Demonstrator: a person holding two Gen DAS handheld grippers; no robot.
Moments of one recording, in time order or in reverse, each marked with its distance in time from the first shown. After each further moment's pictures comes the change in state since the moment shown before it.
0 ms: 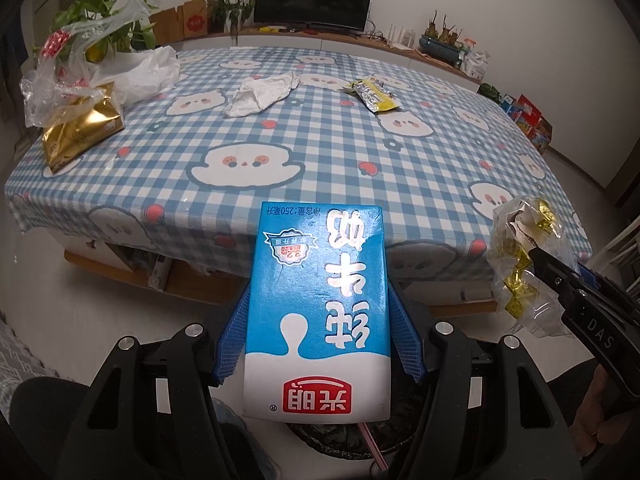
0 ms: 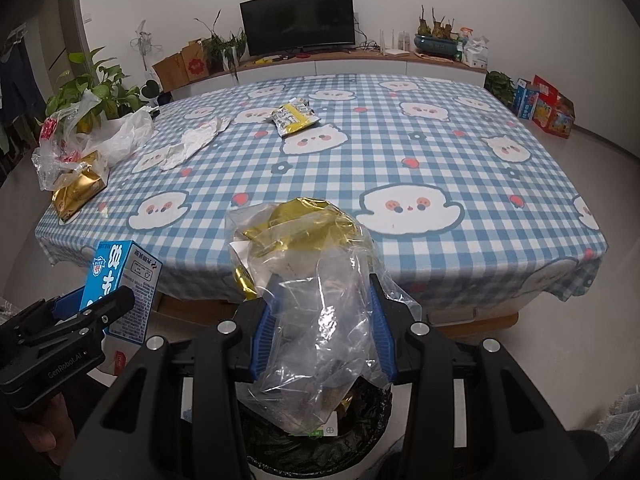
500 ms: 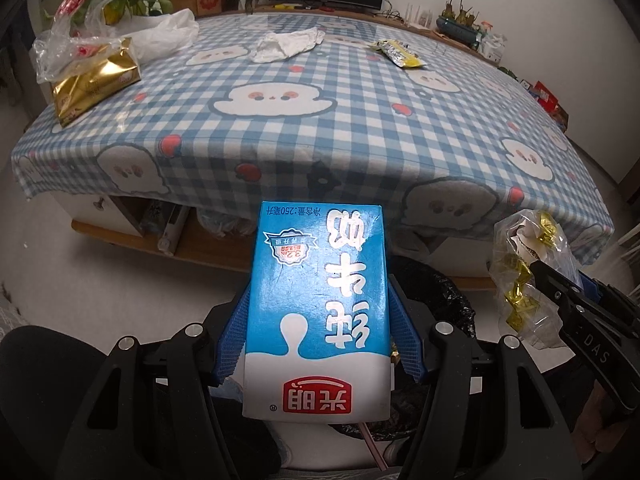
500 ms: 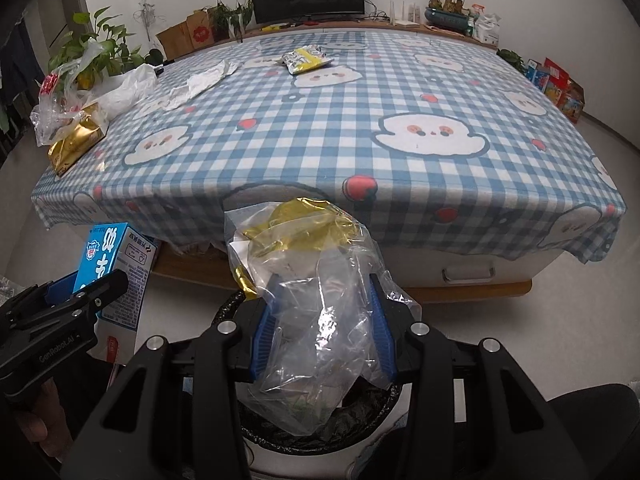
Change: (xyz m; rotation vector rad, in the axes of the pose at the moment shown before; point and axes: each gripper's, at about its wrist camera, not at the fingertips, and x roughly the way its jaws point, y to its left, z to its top) left arm 0.027 0.021 -0.047 -0.022 0.072 0.054; right arm 0.034 0.010 -0.054 -0.028 0.107 0.004
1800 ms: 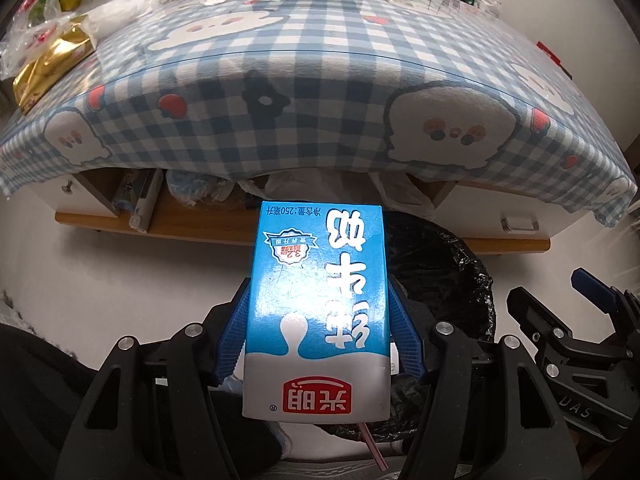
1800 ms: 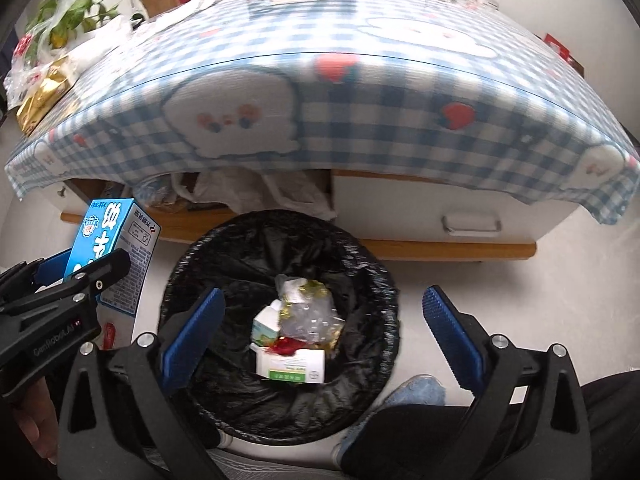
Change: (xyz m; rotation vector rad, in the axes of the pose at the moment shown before) left arm 0.066 -0.044 -0.023 0.075 0.115 0.021; right arm 0.058 -0.025 -0.036 0.015 0.118 -0.060
